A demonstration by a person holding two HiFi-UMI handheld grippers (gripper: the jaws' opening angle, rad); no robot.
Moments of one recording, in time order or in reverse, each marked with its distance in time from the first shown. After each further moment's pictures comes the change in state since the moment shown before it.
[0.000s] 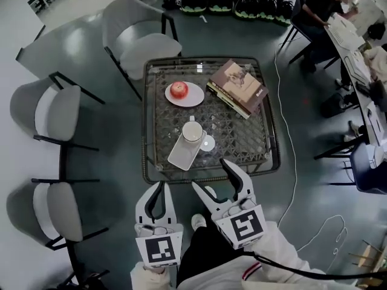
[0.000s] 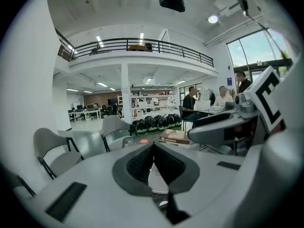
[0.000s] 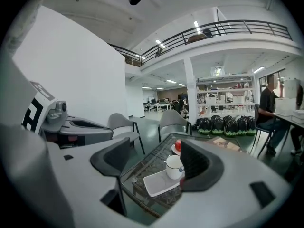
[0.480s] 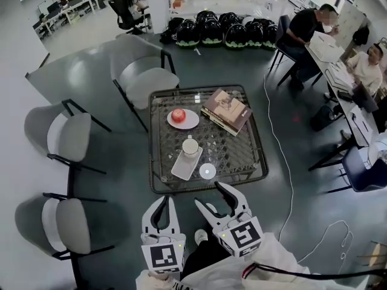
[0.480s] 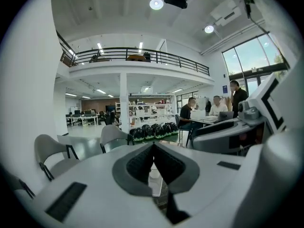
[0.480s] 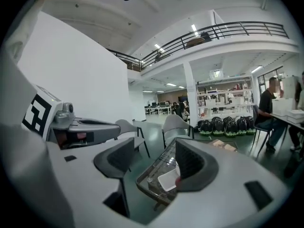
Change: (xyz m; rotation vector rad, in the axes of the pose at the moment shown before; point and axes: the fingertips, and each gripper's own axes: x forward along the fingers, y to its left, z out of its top) left arm -0.084 -0.019 0.058 0.009 -0.086 -0.041; right arm -0.083 0.050 0.045 0.035 -0.044 -0.001
